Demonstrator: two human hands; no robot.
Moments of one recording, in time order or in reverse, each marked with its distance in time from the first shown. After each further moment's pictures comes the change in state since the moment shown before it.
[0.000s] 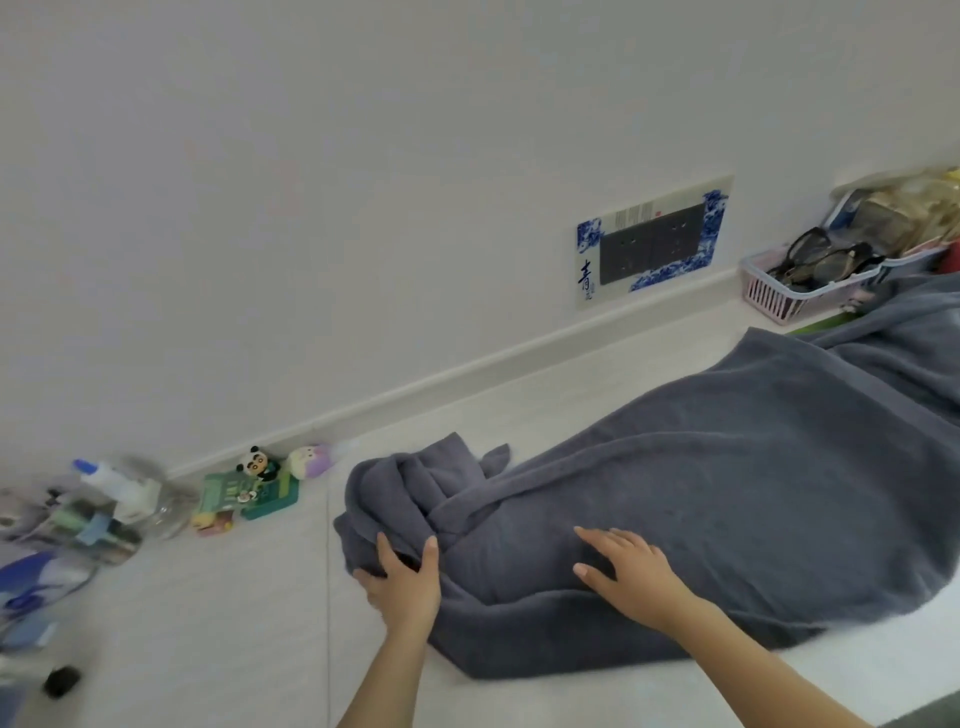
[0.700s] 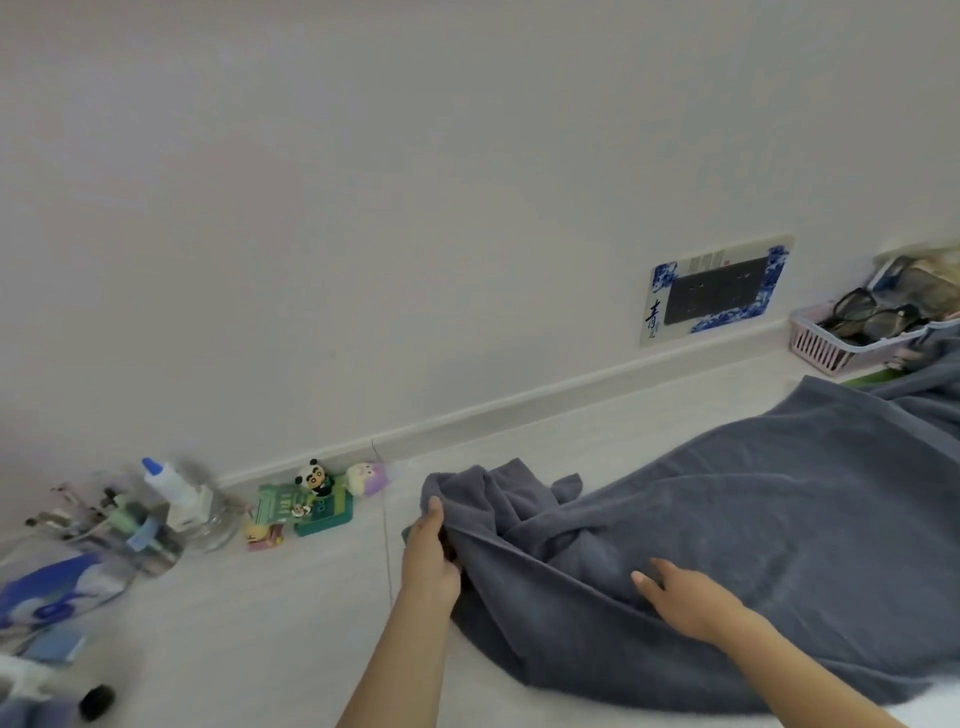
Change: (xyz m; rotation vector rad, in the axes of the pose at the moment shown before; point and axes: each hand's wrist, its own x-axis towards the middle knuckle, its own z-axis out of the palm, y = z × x) left_hand 0.073 0.029 -0.058 -1.031 -0.433 -0.247; right_hand 0.023 -0.057 -0.001 -0.007 -0.087 0.346
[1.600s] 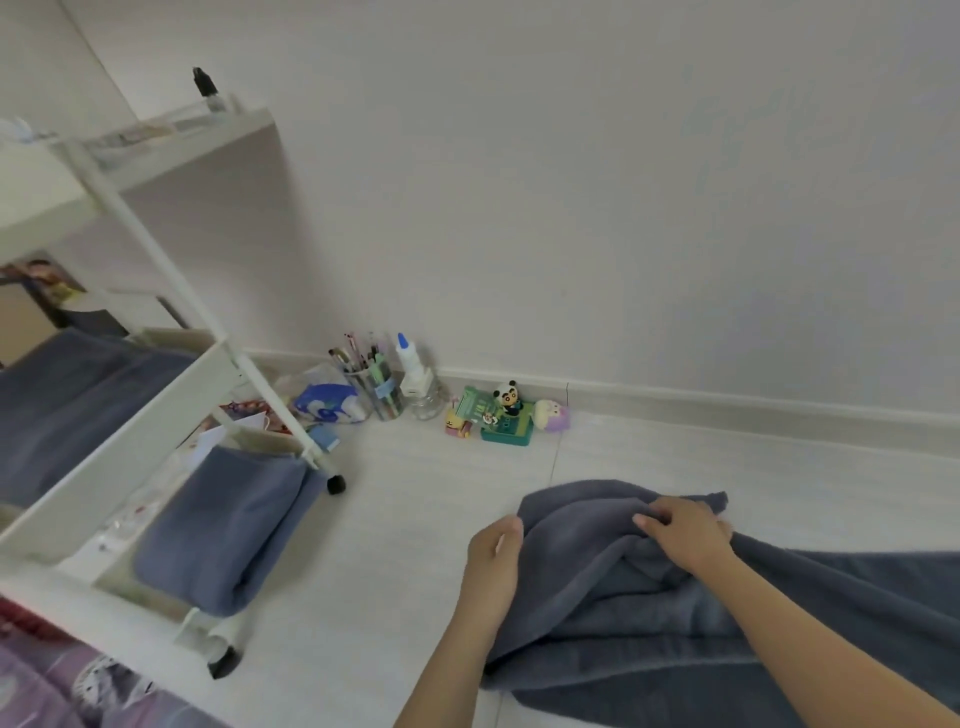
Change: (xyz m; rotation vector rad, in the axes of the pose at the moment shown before) left_hand -0.103 0.010 -0.085 0.637 0.340 0.308; right_hand 0.051 -0.177 0.011 -0.195 0.112 -0.481
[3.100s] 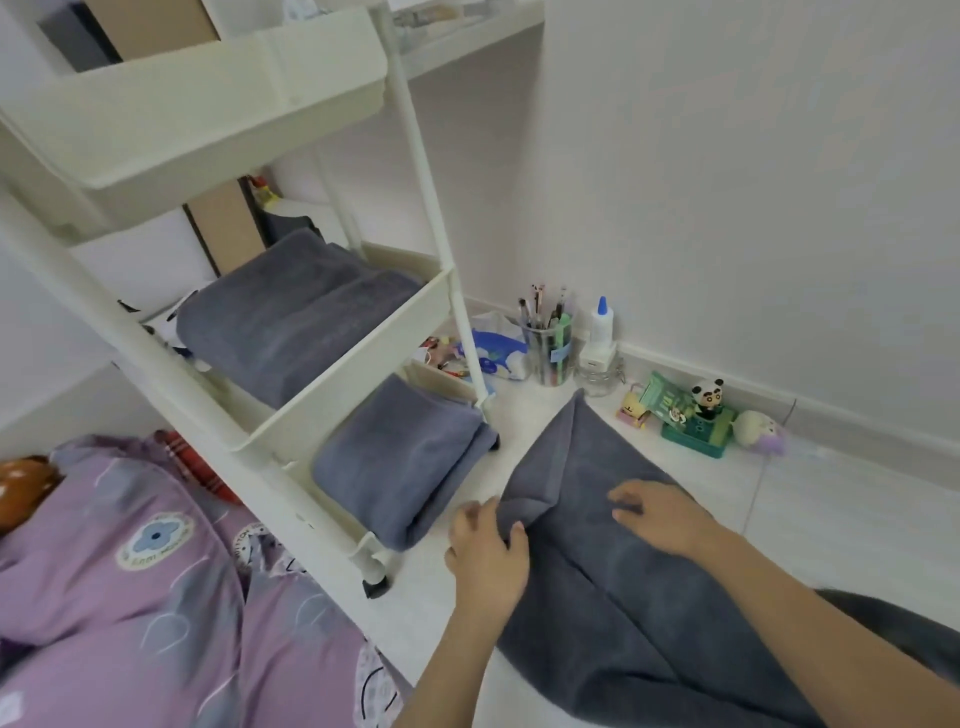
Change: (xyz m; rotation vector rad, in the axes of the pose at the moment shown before) left_hand 0.036 -0.094 -0.166 0.405 0.439 -0.093; right_hand 0.018 -0.225 0.076 -0.073 -0.330 -0.582
